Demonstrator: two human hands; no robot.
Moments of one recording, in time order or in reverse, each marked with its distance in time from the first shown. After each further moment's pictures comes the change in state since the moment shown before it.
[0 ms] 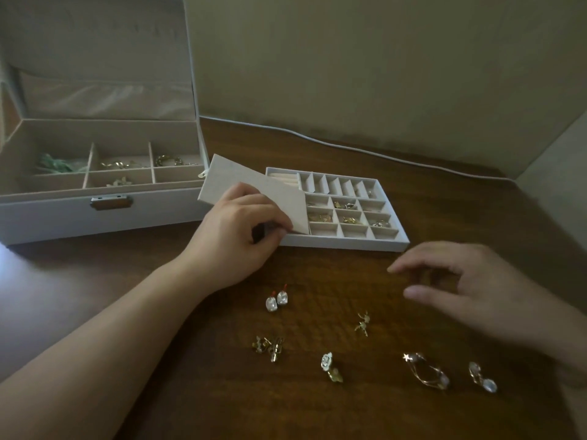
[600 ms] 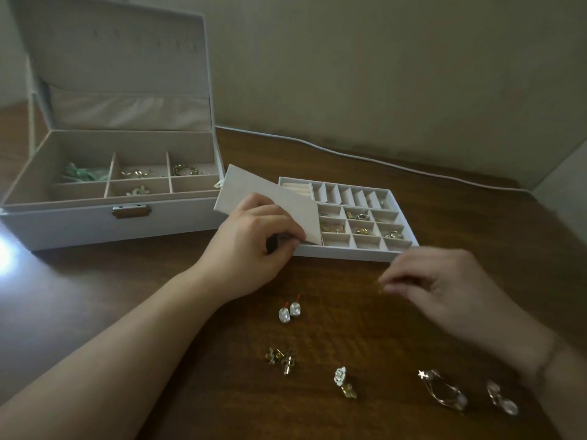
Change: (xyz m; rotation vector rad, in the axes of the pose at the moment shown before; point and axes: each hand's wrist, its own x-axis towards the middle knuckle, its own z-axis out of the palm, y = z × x) left_hand 0.000 -0.001 -0.001 -0.006 0.002 -0.009; right_hand 0.031 -0.012 0.025 -0.052 0.161 -0.124
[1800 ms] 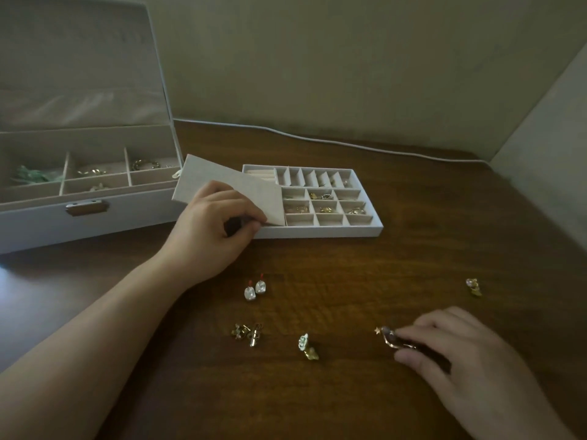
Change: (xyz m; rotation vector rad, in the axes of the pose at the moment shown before) left_hand 0.000 0.004 0.000 0.031 -0.001 -0.008; right_hand -0.121 -0.016 0.023 -0.145 0.067 0.256
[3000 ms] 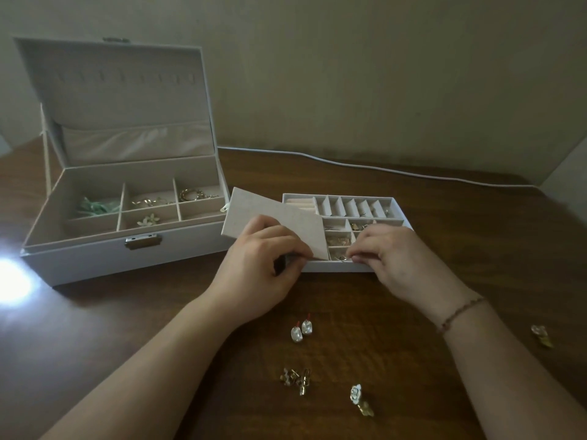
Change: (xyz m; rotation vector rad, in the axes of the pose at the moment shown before) left_hand -0.001 -0.001 0.001 -0.025 0.002 0.000; right_hand 0.182 -0.039 0.010 0.045 -0.032 -0.139
